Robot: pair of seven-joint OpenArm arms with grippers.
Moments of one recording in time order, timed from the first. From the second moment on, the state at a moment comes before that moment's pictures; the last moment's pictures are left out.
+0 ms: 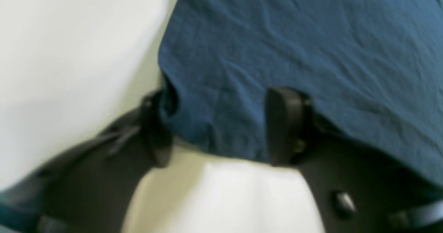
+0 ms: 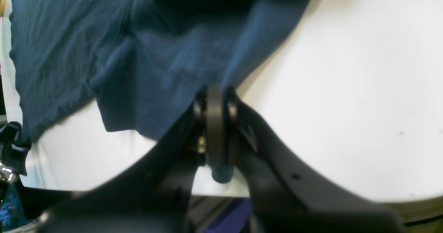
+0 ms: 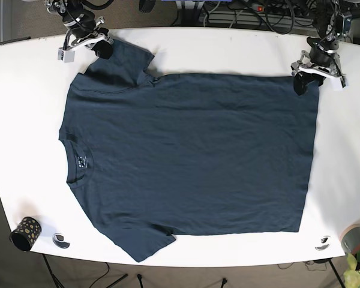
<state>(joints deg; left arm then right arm) 32.5 -23.2 -8.8 90.9 -52.6 0.2 11.6 -32.7 -1.6 34.2 98.9 43.8 22.5 -47.2</state>
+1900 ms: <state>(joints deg) 50.7 -20.4 -9.0 109.3 -38.1 -10.2 15.9 -47.0 -3.3 39.0 111.9 47.2 28.6 -48.2</state>
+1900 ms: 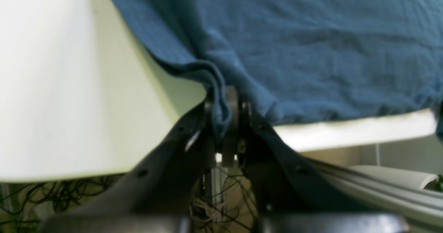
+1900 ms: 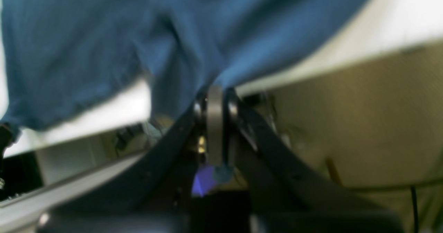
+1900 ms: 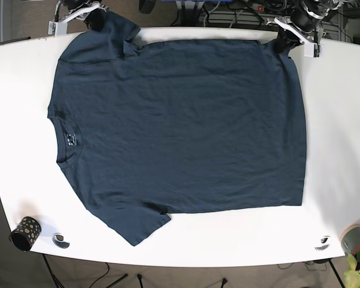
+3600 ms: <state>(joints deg) 6.2 -16.9 -10.9 92.2 -37.8 -10.4 29.2 -2.4 13.3 33.6 83.0 47.9 28.4 -49.1</state>
